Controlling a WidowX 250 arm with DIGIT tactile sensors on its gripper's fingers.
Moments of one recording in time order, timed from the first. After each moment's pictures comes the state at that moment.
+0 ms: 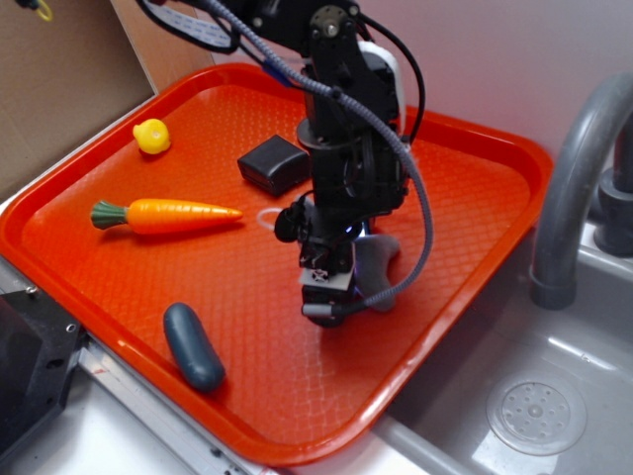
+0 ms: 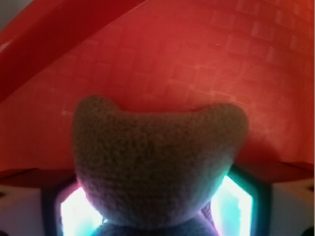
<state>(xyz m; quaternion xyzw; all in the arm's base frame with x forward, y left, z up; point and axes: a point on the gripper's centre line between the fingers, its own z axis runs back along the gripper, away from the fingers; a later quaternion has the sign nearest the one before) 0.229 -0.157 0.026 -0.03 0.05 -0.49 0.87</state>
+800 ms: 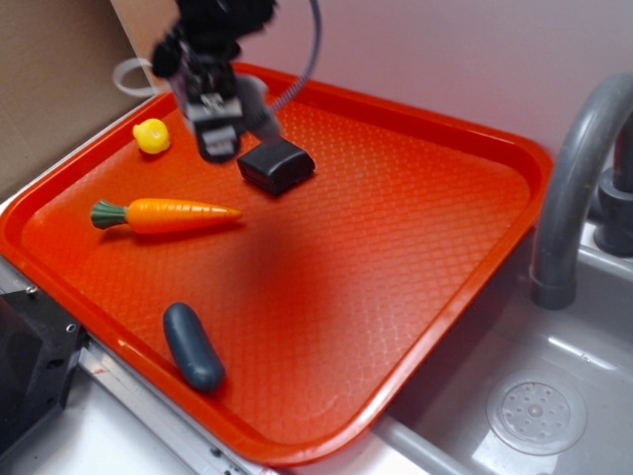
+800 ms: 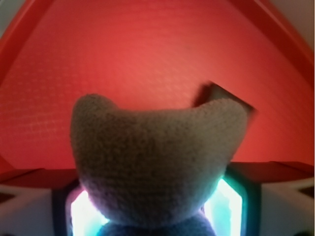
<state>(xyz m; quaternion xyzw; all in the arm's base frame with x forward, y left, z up) 0.228 -0.059 0.136 0.05 0.05 -0.26 0.96</state>
